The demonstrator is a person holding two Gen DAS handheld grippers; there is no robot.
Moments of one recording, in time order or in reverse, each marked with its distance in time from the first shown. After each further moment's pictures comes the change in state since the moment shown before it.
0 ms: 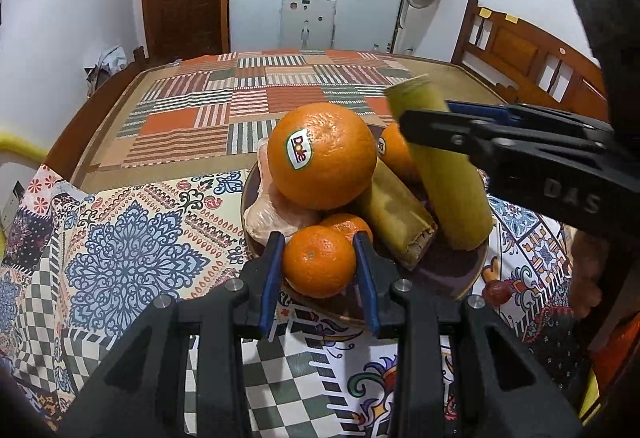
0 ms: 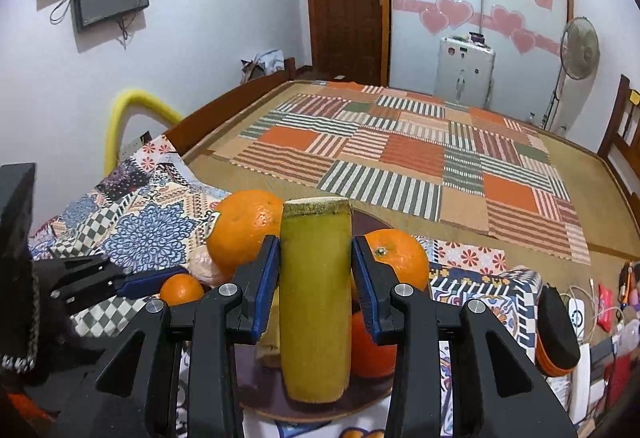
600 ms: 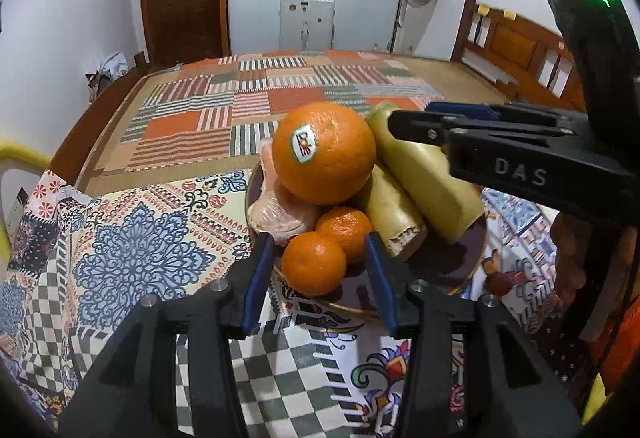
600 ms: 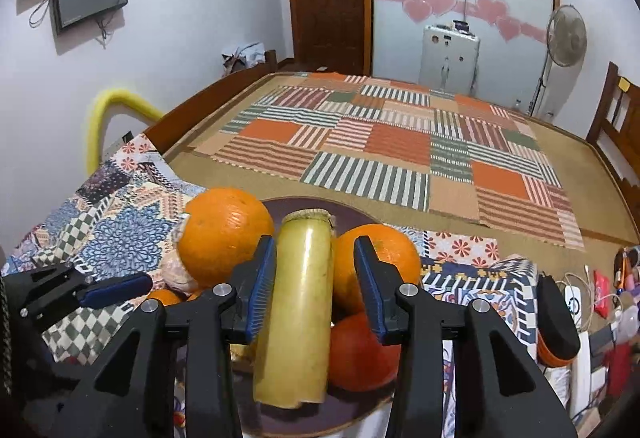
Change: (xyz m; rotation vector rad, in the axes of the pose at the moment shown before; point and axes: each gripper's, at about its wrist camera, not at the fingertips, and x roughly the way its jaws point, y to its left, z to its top) left arm -0.010 -0.002 -0.005 0.008 -0.018 0.005; right arm -0.002 -0.006 0.006 0.029 0.011 -0.038
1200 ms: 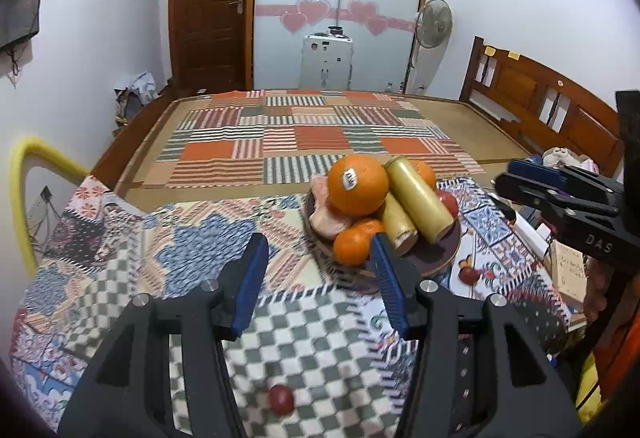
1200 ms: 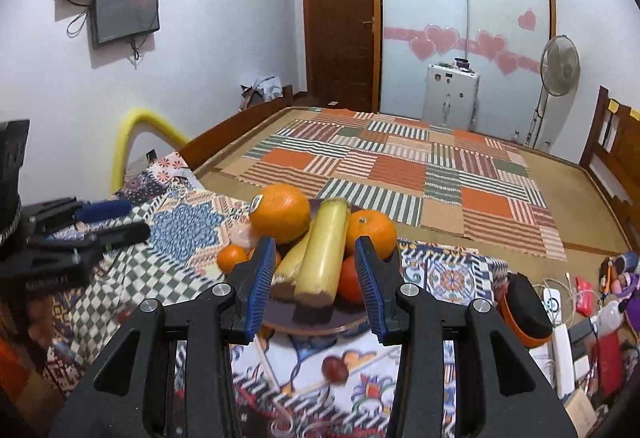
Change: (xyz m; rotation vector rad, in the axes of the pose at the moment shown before) left arm -0.106 0.029 -0.013 -0.038 -0.119 0.055; right arm -0.093 0.017 -0.036 -0.042 -0.116 0.008
